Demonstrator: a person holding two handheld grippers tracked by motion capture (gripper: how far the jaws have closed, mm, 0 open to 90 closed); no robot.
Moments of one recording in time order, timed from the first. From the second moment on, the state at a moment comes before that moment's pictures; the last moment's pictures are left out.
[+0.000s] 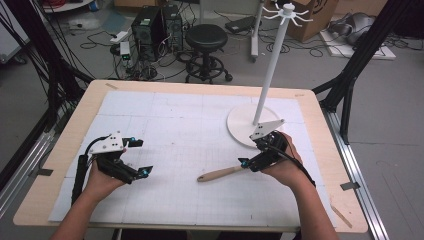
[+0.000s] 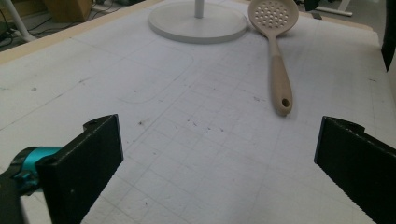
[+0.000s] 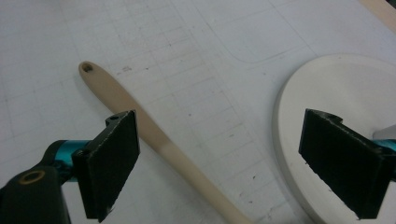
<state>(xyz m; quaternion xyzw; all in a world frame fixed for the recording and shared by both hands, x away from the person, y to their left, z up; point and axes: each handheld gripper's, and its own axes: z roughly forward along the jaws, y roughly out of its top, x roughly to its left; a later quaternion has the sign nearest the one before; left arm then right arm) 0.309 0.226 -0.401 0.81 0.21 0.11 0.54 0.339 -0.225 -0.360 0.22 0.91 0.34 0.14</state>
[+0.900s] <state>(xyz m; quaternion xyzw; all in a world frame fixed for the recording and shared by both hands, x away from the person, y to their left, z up) 0.309 0.224 -0.402 0.81 0.21 0.12 0.54 0.349 -0.209 -0.364 0.18 0.94 0.28 0.10</state>
